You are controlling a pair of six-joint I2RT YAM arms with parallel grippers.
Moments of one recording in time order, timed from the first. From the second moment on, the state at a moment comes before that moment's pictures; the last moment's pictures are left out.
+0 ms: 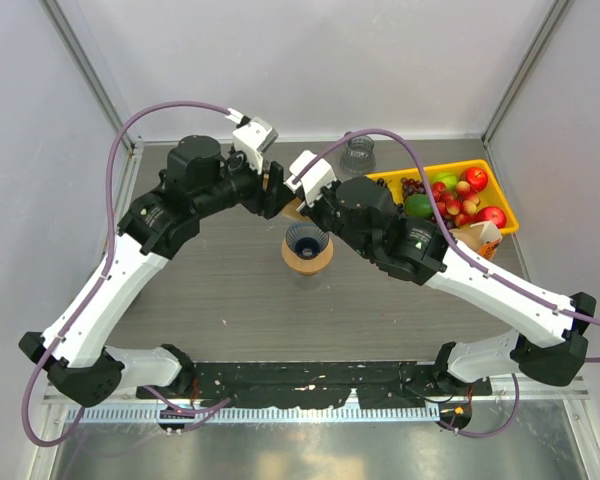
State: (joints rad) left arm -0.66 1.26 1.60 -0.64 0.19 -0.04; right arm 1.05 1.31 1.48 -0.39 0.42 -0.29
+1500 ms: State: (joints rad) left arm -0.66 1.20 1.43 -0.46 0.06 -0.41; right arm 0.91 1.36 1.59 -0.51 0.27 -0.03
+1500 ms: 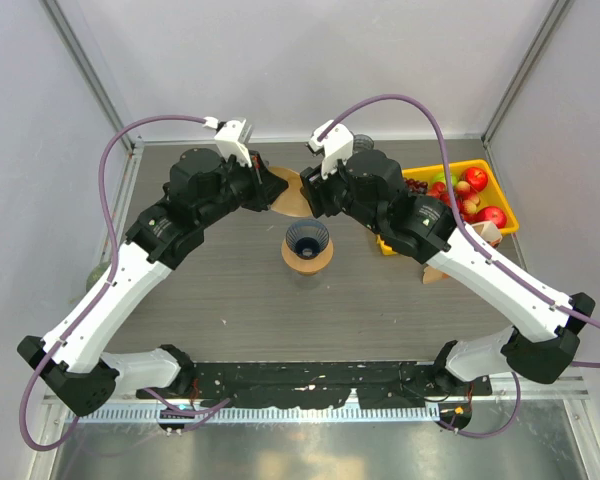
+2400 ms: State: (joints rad) left arm -0.68 1.20 1.39 -0.39 0.04 -0.48; right arm 0.91 1.42 1.66 -0.52 0.23 0.06
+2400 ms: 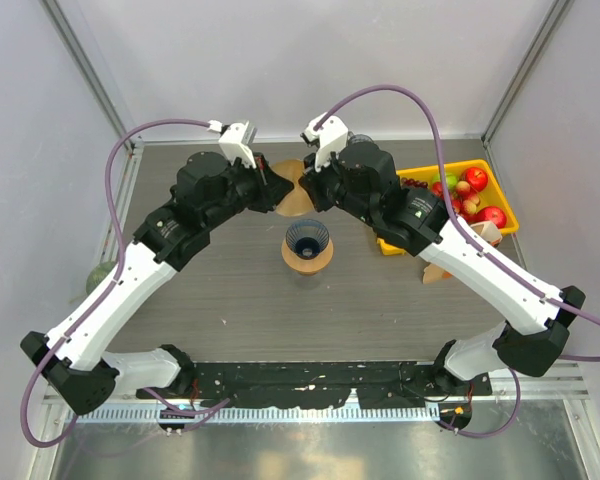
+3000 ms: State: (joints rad) left arm -0.67 1.17 1.43 -0.47 0.00 -0.34; right arm 0.85 1.42 1.64 -0.53 0.19 0.01
